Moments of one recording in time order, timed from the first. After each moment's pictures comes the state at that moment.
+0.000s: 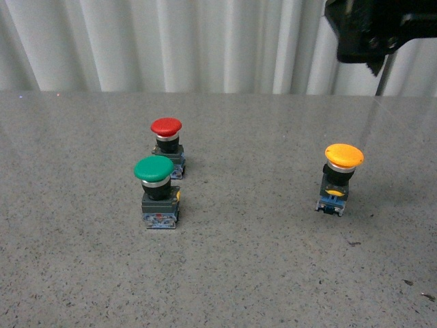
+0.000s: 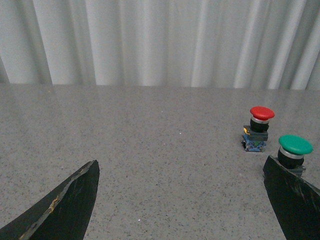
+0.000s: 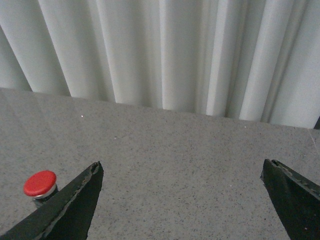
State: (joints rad) left arm 0.00 0.01 0.01 0.00 0.00 0.00; right arm 0.34 1.46 0.70 0.68 0.04 0.04
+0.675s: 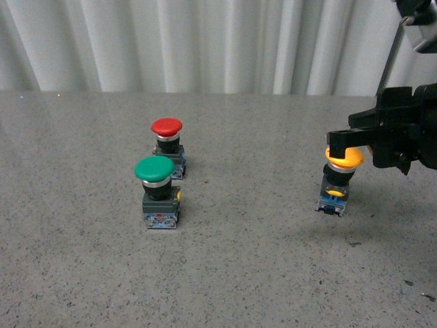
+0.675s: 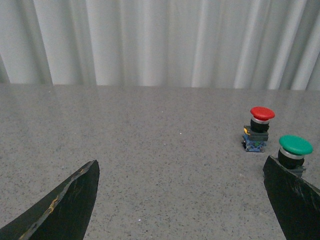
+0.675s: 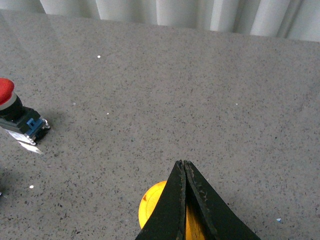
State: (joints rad) left arm 0.00 0.01 0.01 0.00 0.00 0.00; right arm 0.31 1.57 0.66 0.58 0.01 0.05
